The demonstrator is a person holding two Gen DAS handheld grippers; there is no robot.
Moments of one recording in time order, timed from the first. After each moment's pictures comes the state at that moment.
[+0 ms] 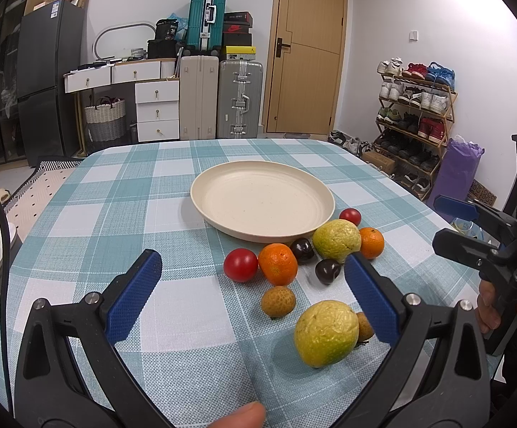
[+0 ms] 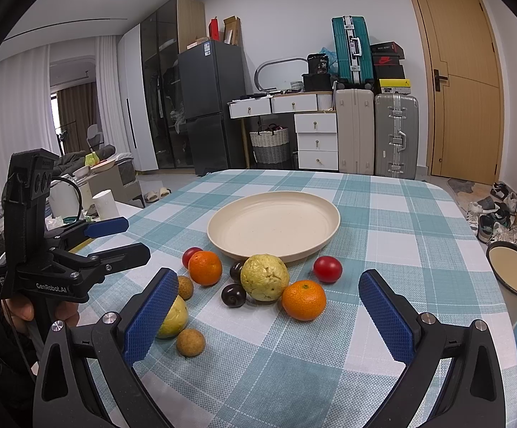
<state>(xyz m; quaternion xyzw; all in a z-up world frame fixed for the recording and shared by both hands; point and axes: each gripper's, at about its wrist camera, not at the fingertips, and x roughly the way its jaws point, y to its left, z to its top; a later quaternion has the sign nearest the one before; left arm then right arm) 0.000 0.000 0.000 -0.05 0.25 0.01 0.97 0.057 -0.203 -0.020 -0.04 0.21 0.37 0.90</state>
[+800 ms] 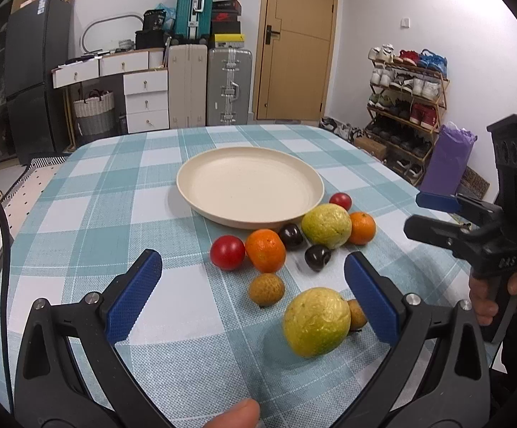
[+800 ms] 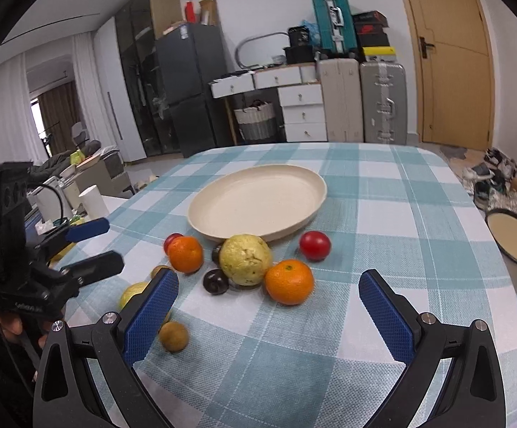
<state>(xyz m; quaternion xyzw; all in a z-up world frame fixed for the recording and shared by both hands) 0.006 -0.007 -0.005 -0.04 0.28 -0.01 0.96 0.087 -0.204 -0.033 -0.02 0.29 0.34 0.90</state>
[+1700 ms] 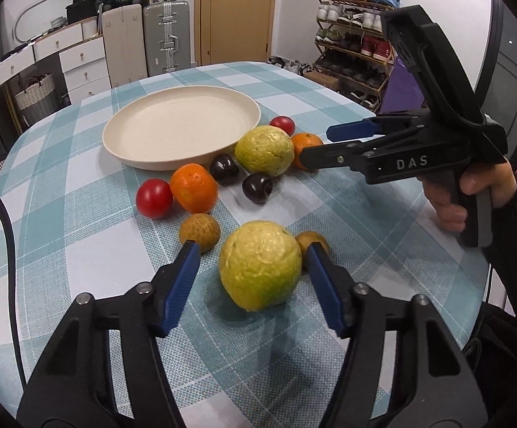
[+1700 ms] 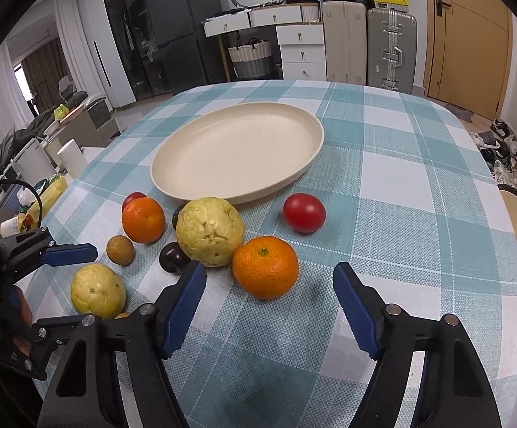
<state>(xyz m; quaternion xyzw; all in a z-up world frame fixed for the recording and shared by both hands) 0.022 -0.041 -0.036 0.01 0.39 -0.12 0.91 0.141 -0.174 -0.058 -0.09 0.40 0.34 0.85</state>
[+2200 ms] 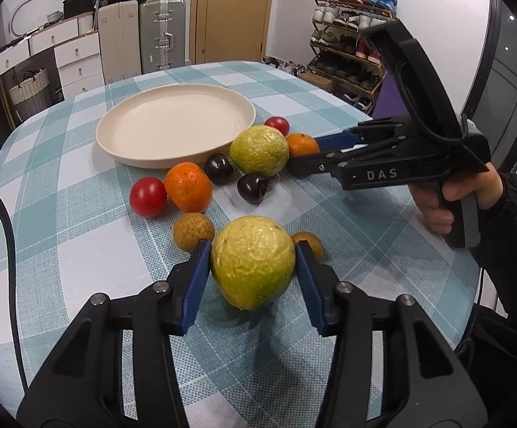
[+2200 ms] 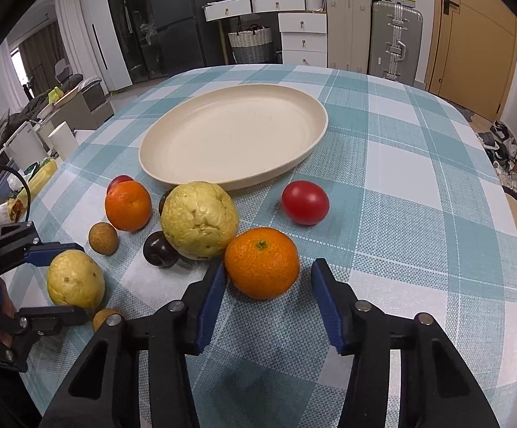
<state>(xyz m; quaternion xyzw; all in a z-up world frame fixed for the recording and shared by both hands) 0.021 -0.036 -0.034 -0.01 0.39 -0.14 0.91 0.145 -0.163 -0.068 -0.12 0.41 0.33 0.84</state>
